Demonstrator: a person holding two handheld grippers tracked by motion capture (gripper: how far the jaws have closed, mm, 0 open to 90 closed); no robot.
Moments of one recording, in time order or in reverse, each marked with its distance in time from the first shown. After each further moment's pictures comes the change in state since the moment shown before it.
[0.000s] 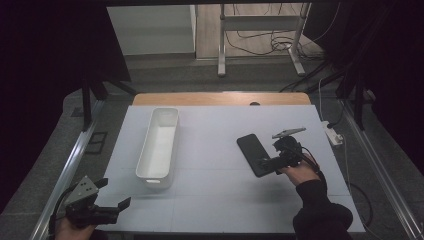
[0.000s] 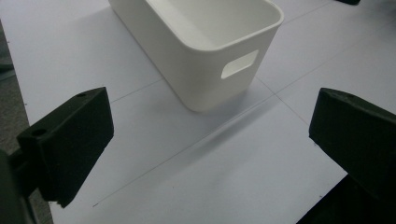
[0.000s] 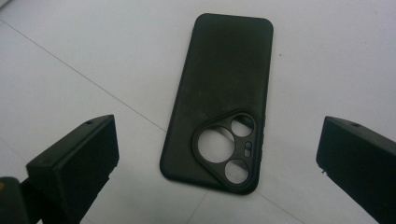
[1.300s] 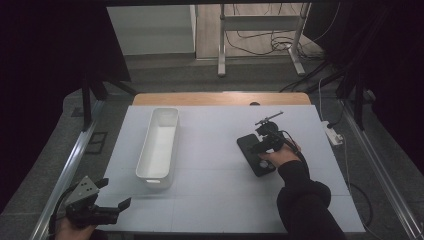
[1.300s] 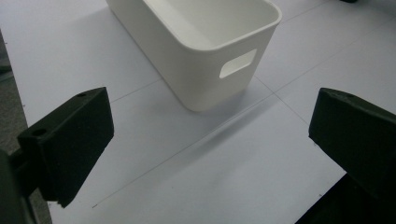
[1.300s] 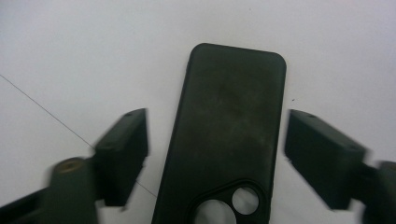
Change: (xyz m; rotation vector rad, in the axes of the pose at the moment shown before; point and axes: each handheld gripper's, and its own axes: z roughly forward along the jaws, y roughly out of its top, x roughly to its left) left arm 0.000 0.000 0.000 0.002 -0.003 0.009; right arm -0.001 0.049 0.047 0.097 -0.011 -0.007
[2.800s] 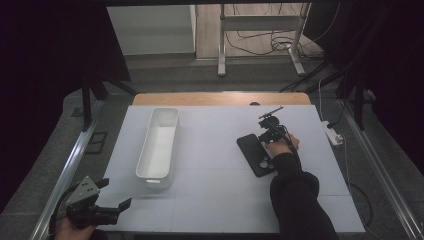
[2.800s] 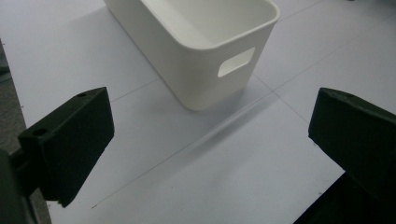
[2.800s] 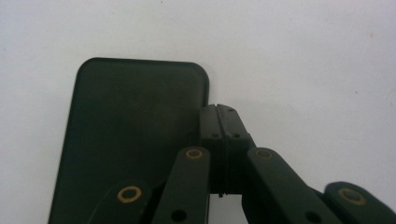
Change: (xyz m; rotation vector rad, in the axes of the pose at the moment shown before) left arm -0.001 0.000 0.001 0.006 -0.004 0.010; right arm -0.047 0.012 0.049 0.052 -0.096 0.087
